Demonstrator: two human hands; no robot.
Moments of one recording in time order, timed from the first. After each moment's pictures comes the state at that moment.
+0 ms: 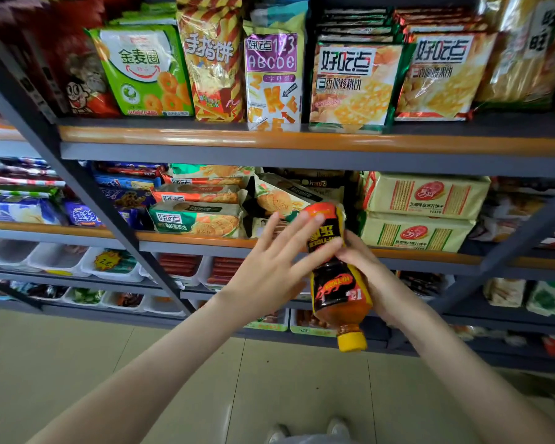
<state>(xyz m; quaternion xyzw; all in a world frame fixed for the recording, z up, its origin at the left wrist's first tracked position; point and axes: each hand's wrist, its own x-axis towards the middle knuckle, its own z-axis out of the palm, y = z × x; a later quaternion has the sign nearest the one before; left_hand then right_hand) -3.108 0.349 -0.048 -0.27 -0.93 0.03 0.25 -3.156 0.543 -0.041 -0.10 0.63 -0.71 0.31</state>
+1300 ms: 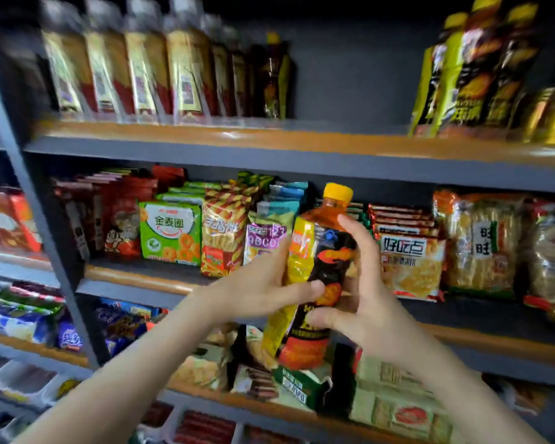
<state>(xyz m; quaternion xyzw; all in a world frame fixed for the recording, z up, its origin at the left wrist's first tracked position) -3.191 0.355 0.167 -0.17 -0.91 -0.37 0.10 -3.228 0.541 0.152 -0.50 0.67 -0.54 0.01</state>
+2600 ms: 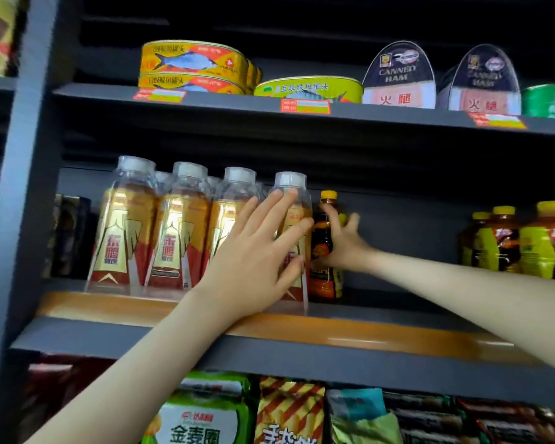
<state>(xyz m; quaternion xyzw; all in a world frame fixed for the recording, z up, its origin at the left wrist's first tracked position) -3.293 0.130 0.341 -0.18 -0.79 0.10 0.58 -3.432 0.294 0.386 -0.29 0.89 -0.24 -0.25</state>
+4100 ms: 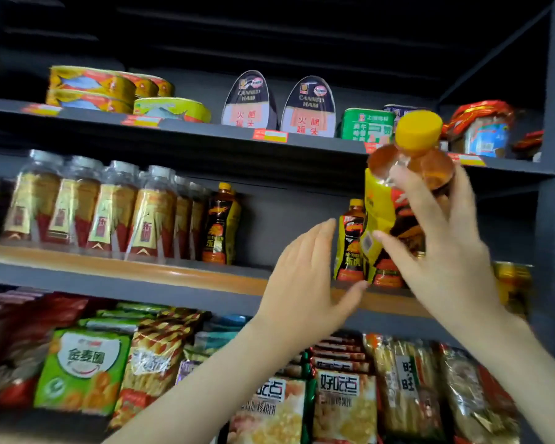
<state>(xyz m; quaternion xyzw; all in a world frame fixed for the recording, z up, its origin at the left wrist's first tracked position) -3.249 0.453 0.305 -0.22 -0.76 -0.13 0.60 -3.238 0.626 0.356 -0.36 0.67 -0.18 -0.62</state>
